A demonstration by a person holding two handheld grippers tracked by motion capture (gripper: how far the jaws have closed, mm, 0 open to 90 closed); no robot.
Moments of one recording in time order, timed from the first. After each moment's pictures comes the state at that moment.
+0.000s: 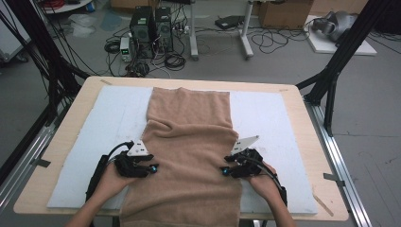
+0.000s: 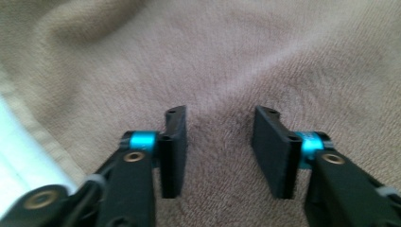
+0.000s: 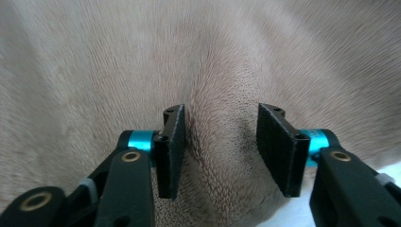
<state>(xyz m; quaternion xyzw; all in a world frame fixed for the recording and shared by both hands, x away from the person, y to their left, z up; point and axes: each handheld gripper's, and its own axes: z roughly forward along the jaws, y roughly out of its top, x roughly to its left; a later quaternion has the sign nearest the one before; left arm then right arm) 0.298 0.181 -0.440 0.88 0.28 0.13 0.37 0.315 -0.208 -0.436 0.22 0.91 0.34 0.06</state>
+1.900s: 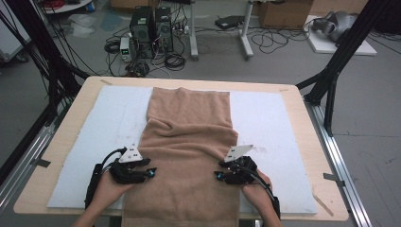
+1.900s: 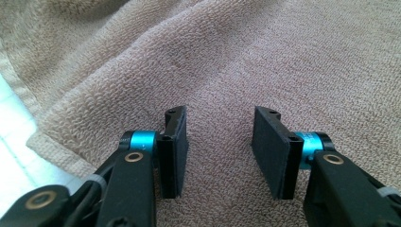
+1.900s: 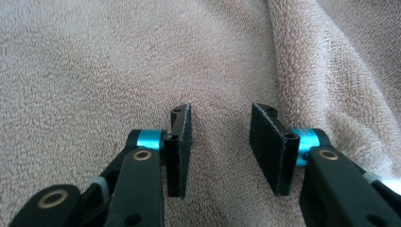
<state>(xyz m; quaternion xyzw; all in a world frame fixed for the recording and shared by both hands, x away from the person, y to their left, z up) 0.279 0.190 -0.444 0.86 0.31 0.13 0.39 0.291 -0.189 -0.438 0.23 0.90 0.35 0.09</state>
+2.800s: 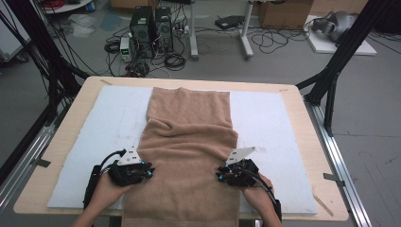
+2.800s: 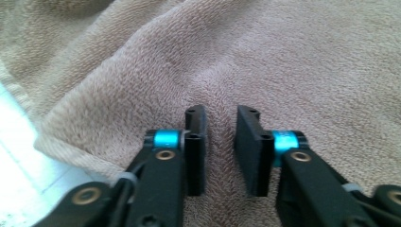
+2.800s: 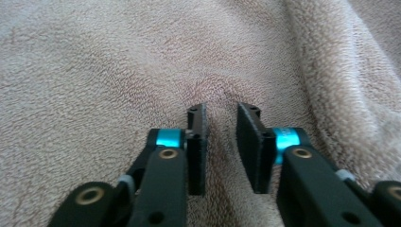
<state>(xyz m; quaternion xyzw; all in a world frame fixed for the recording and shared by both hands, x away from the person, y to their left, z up) 0.271 0.190 -0.444 0.86 0.29 0.13 0.39 0.283 -0.192 -0.439 0.24 0.90 0.36 0.07</state>
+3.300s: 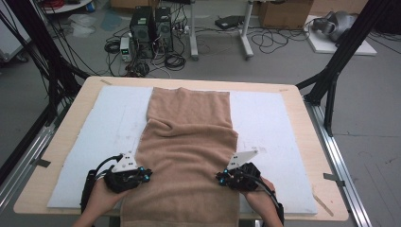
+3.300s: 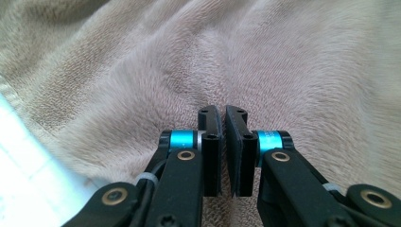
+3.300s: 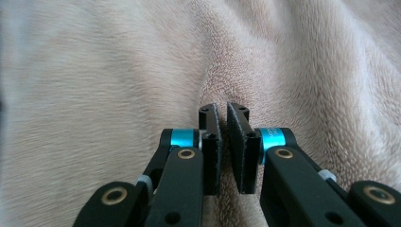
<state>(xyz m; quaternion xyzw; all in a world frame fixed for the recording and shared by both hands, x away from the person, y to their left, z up) 0.244 0.197 -0.430 0.86 0.27 0.12 0.41 0.265 -0.194 -0.428 0.21 0.90 0.37 0.05</state>
